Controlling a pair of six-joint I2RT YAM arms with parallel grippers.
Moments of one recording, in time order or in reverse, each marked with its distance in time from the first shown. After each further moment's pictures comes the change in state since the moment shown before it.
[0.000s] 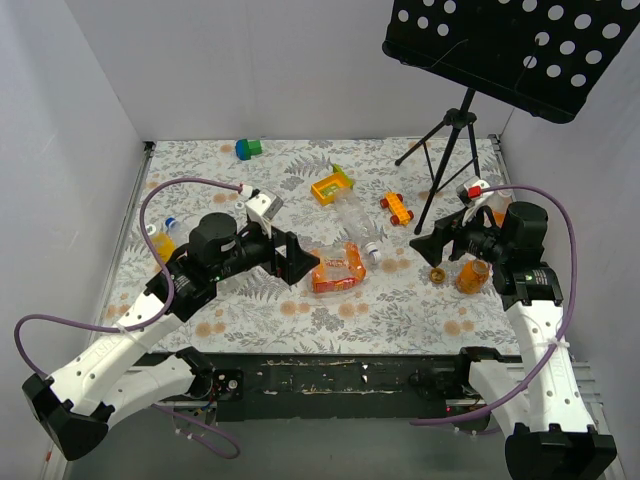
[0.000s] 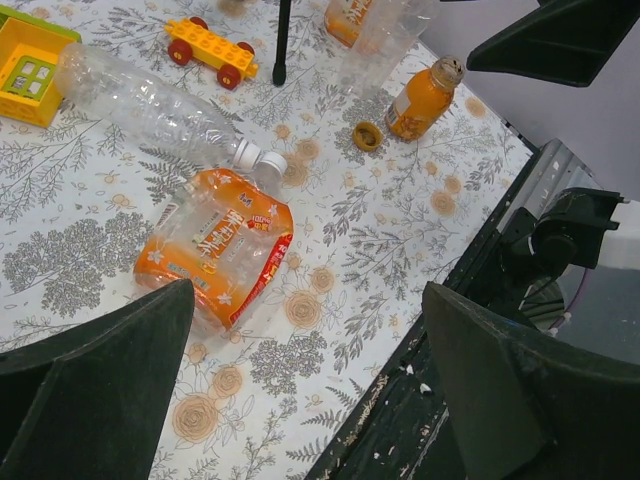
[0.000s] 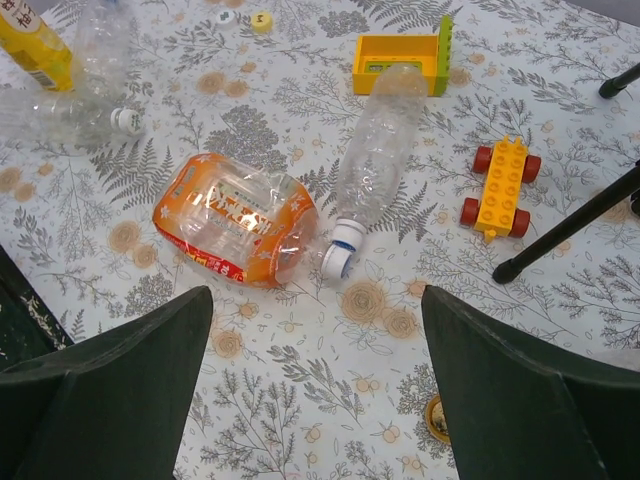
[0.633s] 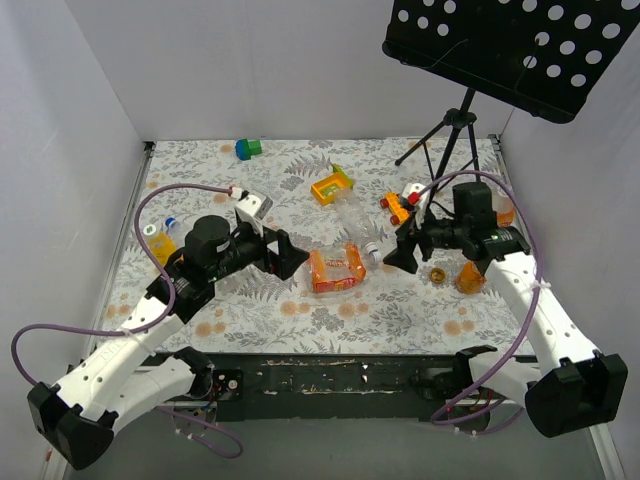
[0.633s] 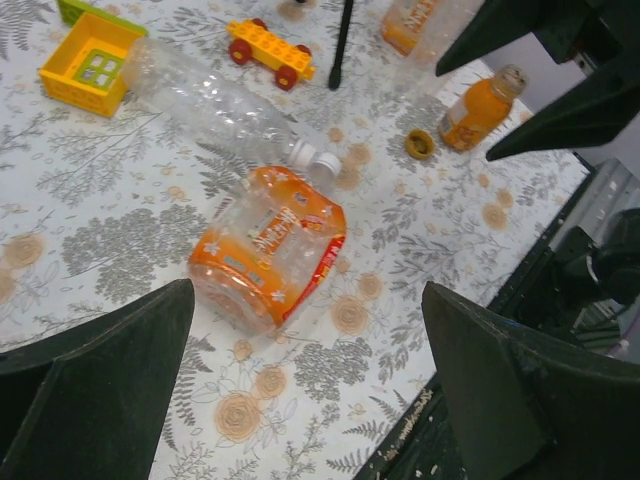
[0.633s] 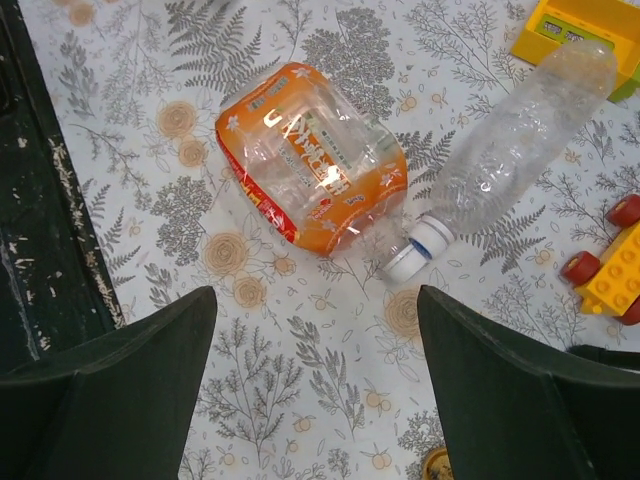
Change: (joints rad) left arm 0.068 -0.041 -0.092 0.053 -0.011 0.032; right arm 0.203 0.271 0.111 -0.166 -0.091 -0.346
